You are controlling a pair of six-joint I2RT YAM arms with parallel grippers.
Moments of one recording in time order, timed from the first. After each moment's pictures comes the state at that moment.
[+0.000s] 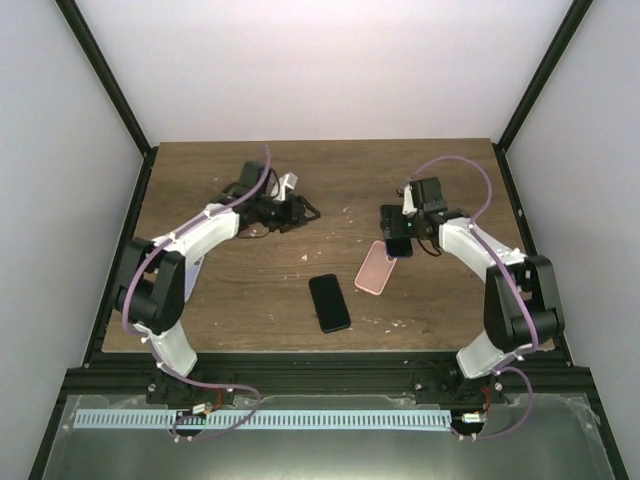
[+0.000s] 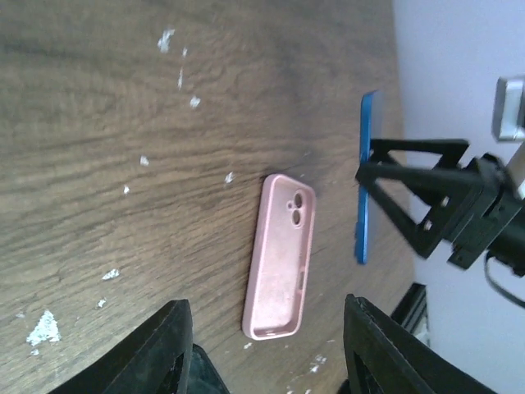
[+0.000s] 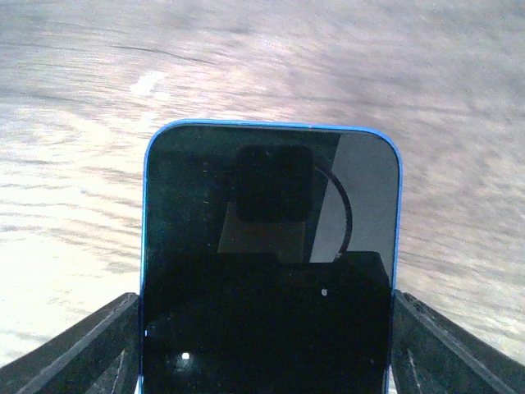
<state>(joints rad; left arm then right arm) -0.43 1.76 1.21 -0.26 0.63 -0.65 0.22 1.60 1.02 -0.37 -0.09 0.18</state>
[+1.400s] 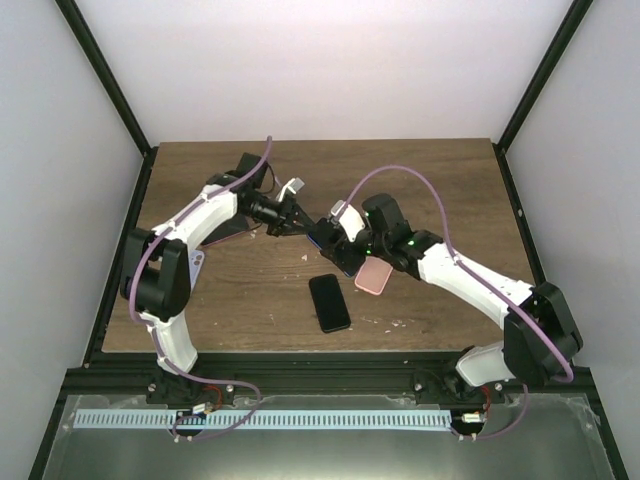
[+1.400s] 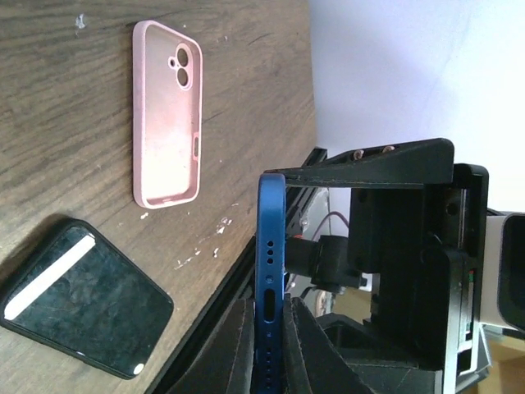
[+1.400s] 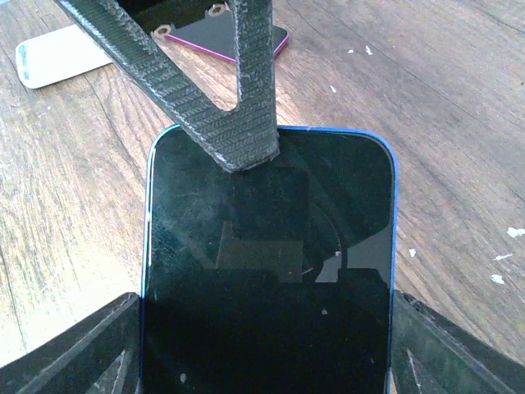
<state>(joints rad) -0.35 1.84 1.47 -0.81 1.08 -0.34 0.65 1.39 0.97 -0.25 -0.29 -0.17</state>
